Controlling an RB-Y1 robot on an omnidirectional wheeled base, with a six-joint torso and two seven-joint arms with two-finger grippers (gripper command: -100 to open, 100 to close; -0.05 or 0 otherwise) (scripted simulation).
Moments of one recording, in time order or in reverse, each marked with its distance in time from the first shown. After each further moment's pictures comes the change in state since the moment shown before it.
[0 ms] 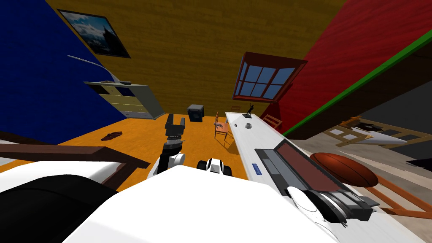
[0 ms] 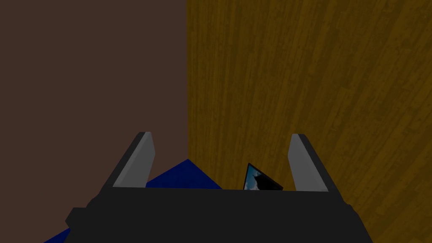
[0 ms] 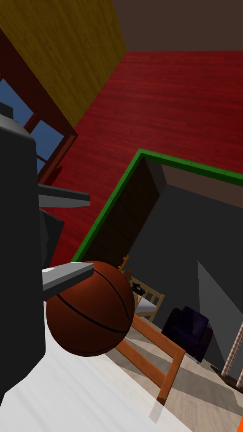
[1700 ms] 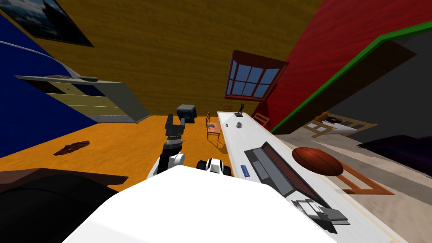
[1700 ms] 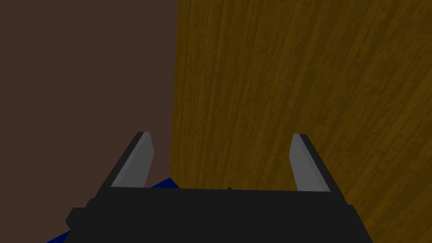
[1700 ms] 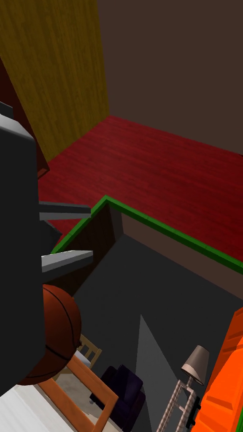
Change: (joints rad) left arm 0.000 0.000 0.000 0.000 0.000 0.000 0.000; right arm -0.028 0.312 0.003 0.252 0.430 0.567 -0.227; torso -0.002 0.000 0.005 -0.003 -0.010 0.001
